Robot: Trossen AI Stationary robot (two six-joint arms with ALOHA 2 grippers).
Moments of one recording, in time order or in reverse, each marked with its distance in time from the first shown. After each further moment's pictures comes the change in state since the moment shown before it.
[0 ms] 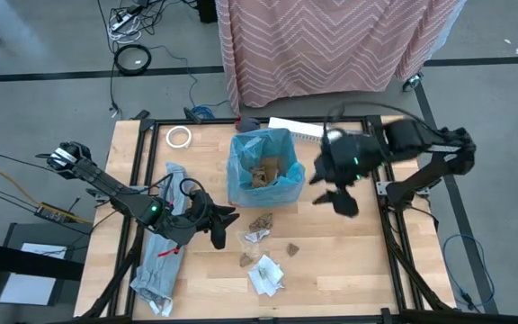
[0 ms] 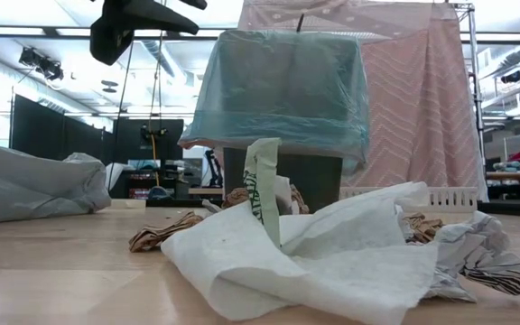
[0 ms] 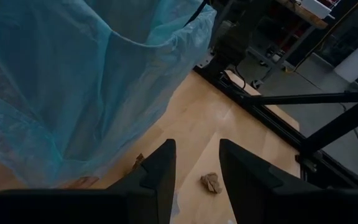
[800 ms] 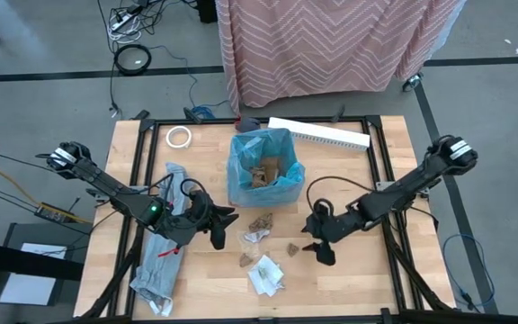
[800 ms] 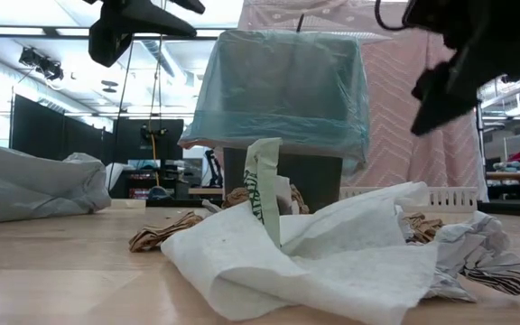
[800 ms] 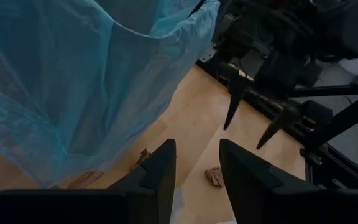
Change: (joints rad) left arm 0.000 0.000 0.000 -0.026 0.014 -0.001; right arm 0.285 -0.044 -1.091 1.101 0.222 0.325
